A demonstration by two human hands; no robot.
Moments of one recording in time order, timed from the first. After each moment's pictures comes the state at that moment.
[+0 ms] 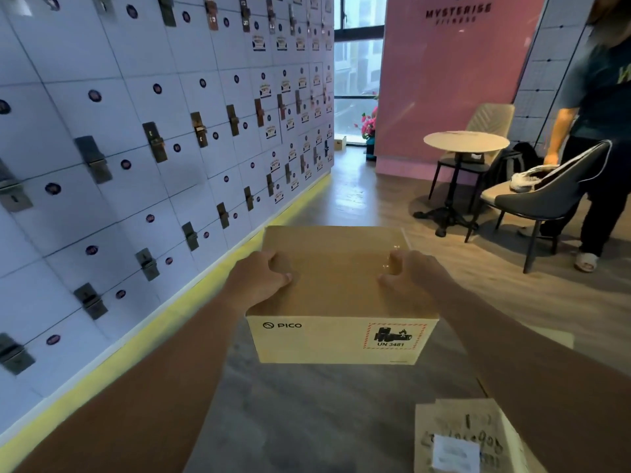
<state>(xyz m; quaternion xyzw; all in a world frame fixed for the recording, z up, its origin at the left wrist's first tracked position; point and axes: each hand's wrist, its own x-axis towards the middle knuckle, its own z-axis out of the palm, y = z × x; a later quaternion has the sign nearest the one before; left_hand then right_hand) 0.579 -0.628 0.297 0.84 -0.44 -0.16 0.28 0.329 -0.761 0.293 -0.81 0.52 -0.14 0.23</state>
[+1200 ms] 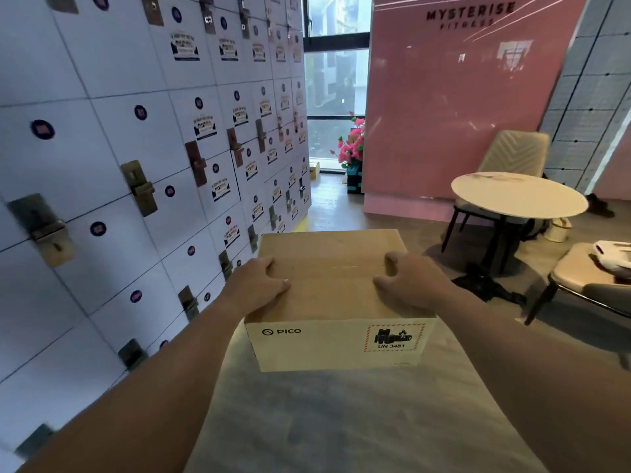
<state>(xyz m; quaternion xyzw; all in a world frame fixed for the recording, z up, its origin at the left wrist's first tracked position) 1.091 -1.488 0.310 0.79 -0.55 -0.16 0.23 0.821 -1.600 0.305 -0.82 0.53 -0.13 0.16</state>
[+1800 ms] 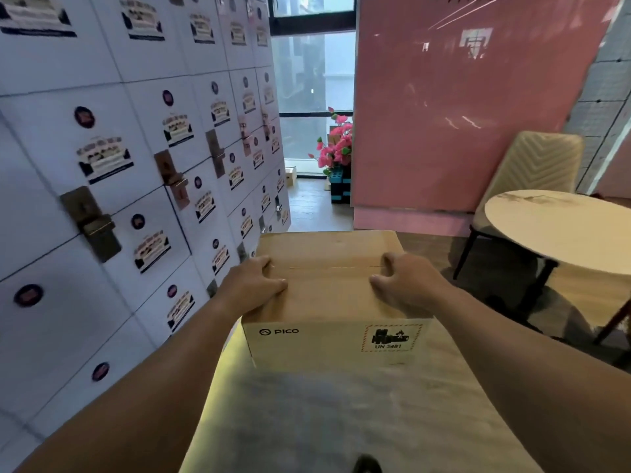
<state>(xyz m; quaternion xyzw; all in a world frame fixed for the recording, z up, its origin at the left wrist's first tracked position) 1.294 -1.997 0.299 0.76 -0.58 -0.19 0.23 1.014 -2.087 0.287 -0.79 0.57 -0.13 0.19</state>
